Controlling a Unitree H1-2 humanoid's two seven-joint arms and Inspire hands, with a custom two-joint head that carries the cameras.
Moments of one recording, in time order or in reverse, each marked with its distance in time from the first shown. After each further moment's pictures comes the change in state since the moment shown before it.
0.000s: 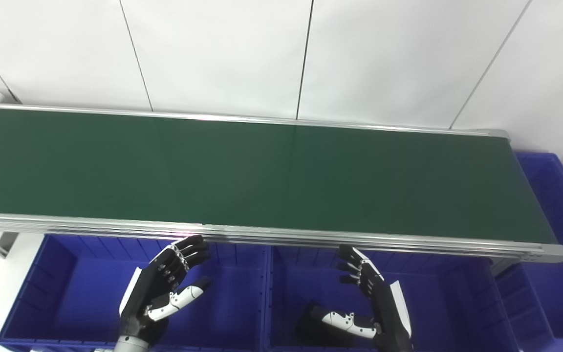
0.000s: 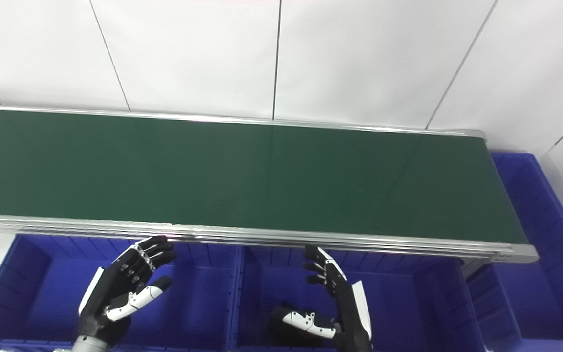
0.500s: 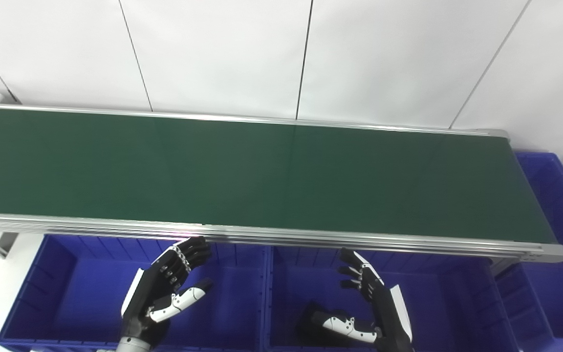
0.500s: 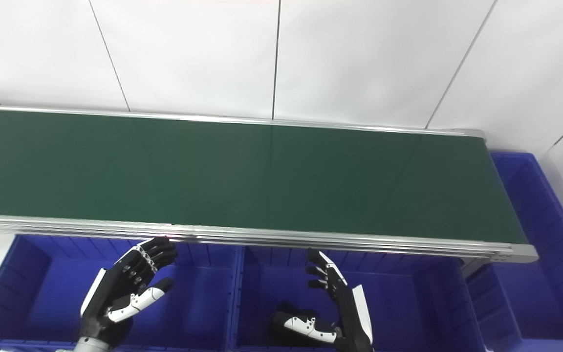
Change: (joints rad) left arm 0.004 -0.003 -0.007 0.000 0.005 -0.001 0.000; right arm 0.008 -0.011 -0.003 0.008 -0.007 -0.003 0.010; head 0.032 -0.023
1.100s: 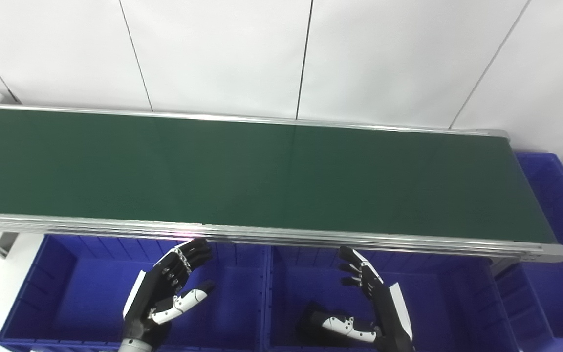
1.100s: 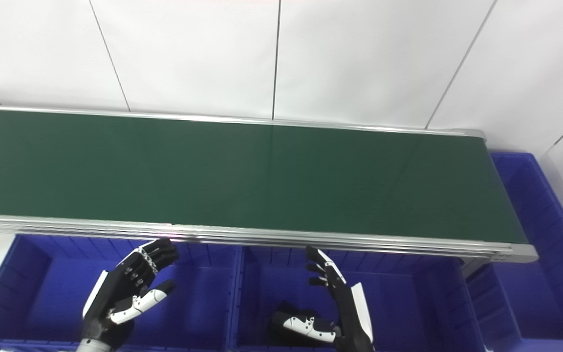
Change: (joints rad) left arm 0.002 -0.006 0.001 0.015 0.015 -0.003 0.002; right arm 0.007 0.000 -0.004 -0.021 -0.051 0.000 -0.007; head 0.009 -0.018
